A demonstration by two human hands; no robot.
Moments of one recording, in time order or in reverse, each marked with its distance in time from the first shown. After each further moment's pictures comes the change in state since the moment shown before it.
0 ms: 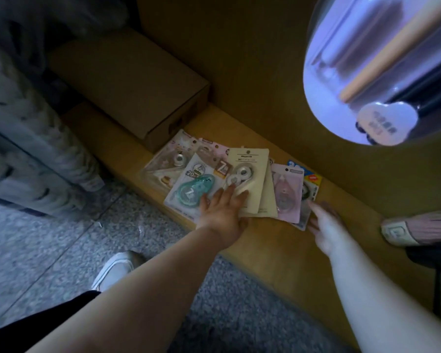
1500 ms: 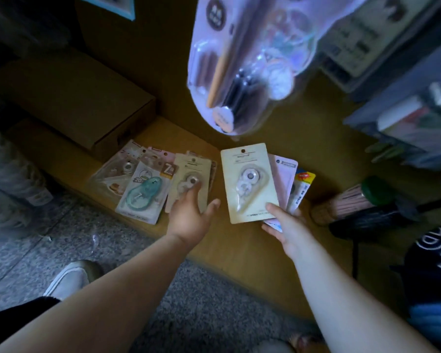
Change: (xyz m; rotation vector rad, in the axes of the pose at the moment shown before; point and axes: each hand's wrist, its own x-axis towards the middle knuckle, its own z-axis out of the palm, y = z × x) left_hand -0.042 0.059 -0.007 -0.624 0.328 -0.089; right_hand -0.079 -0.008 -0.049 0.139 0.012 -0.155
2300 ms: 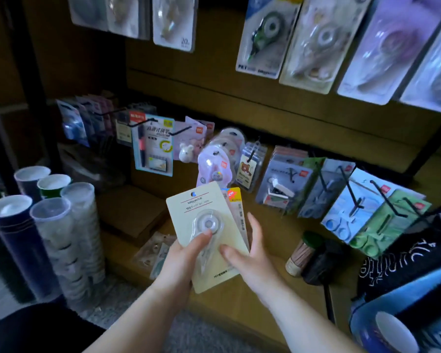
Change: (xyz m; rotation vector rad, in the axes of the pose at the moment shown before) left_hand -0.225 0.103 -0.144 -0.897 -0.218 0.237; right_hand -0.276 -0.064 -0.002 -0.119 -0.437 -0.589
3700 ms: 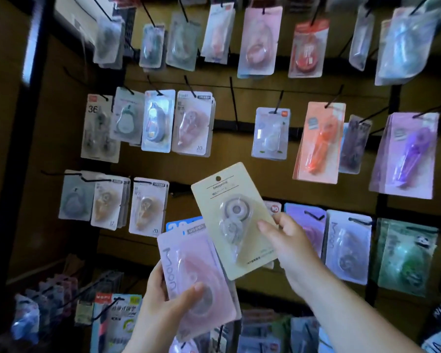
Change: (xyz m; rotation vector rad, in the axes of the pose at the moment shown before) left_hand 0.030 0.219 0.069 0.020 -0.149 0.570; right_hand 0.007 -0.309 -0.049 -0.125 0.365 -0.515
